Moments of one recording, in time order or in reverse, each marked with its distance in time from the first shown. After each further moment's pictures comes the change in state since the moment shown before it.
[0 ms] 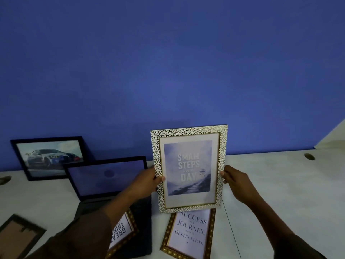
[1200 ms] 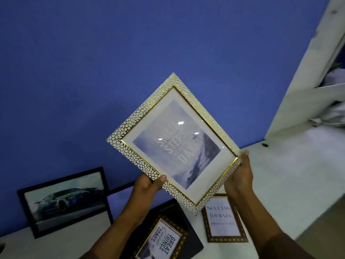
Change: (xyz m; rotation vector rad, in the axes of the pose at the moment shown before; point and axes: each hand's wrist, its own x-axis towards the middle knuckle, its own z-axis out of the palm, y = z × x) left_hand -0.152 -0.093 -0.178 -0.783 -0.030 0.444; right_hand -0.105 -0.308 0.093 1.609 0.857 0.140
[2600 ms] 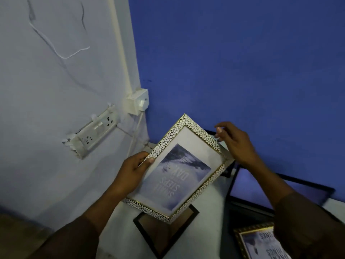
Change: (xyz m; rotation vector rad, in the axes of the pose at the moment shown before) left_hand -0.266 0.020 -0.318 0.636 0.791 -0.134; right_hand -0.149 0.280 0.256 -1.020 -1.333 -0.326
